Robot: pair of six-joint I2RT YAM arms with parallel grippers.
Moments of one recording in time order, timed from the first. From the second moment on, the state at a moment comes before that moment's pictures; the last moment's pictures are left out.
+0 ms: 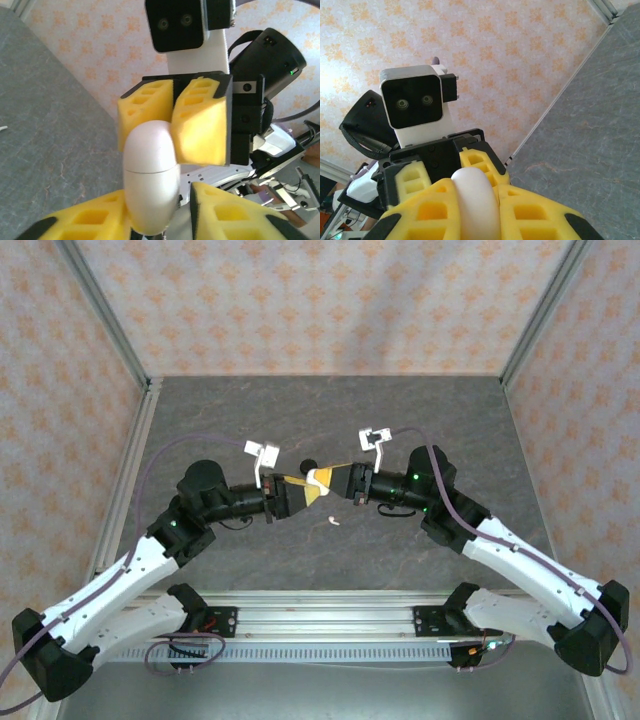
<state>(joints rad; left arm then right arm) -0.64 0.87 0.77 0.06 0.63 -0.76 0.78 0.99 0.89 0.05 -0.51 0.83</state>
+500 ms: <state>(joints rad) -0.65 0.83 0.77 -0.04 0.62 -0.57 0.76 0.97 0.89 -0.02 -0.52 0.77</state>
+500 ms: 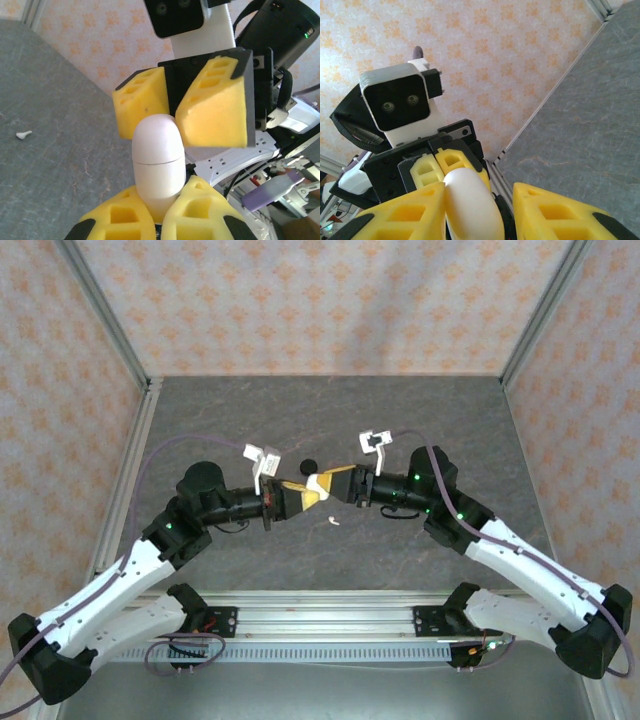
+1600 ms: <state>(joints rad) -0.67 0.82 0.76 -0.17 0.36 -0.35 0.79 1.02 0.97 -0.25 -0.34 0.90</state>
